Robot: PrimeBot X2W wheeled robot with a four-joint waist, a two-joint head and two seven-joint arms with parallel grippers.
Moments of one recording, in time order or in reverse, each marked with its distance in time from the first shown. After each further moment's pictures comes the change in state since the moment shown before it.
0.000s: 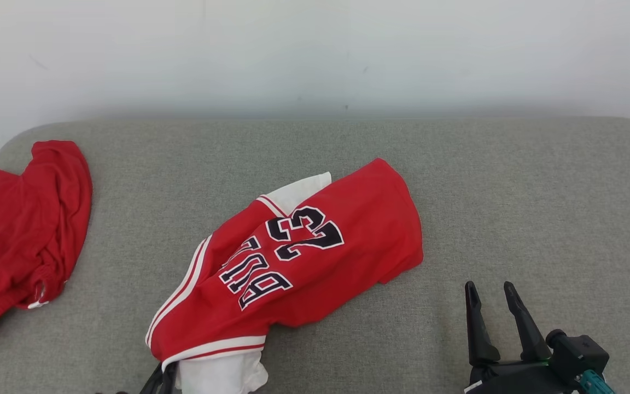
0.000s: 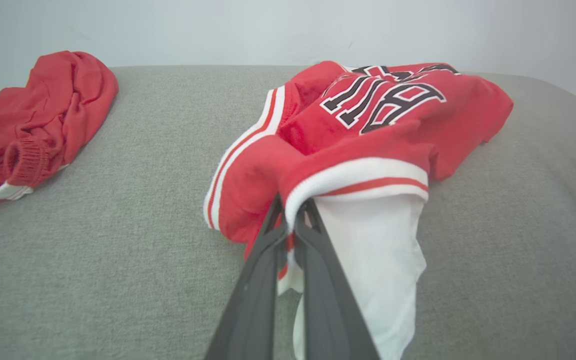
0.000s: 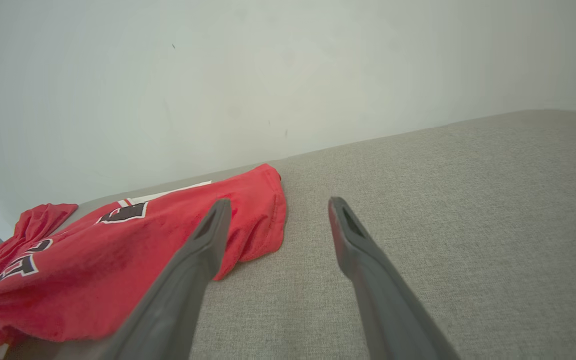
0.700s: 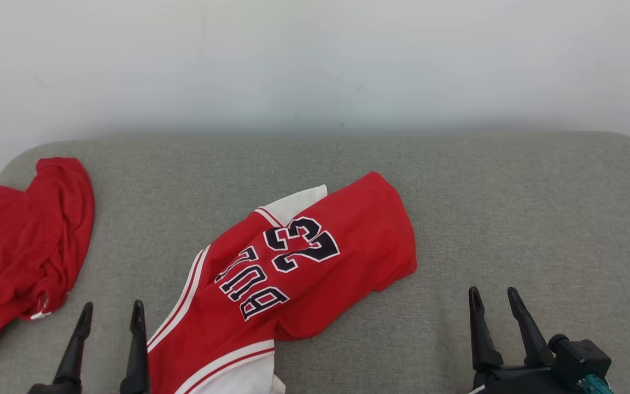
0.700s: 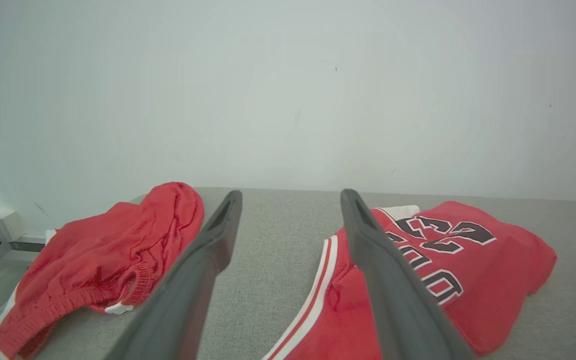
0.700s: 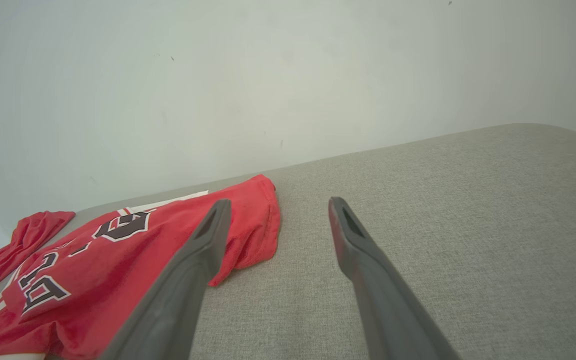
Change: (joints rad) left arm -0.008 -0.076 0.160 -0.149 0.066 0.097 -0.107; right arm 0.009 0.000 -0.010 0.011 -0.007 0.000 0.000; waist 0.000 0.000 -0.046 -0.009
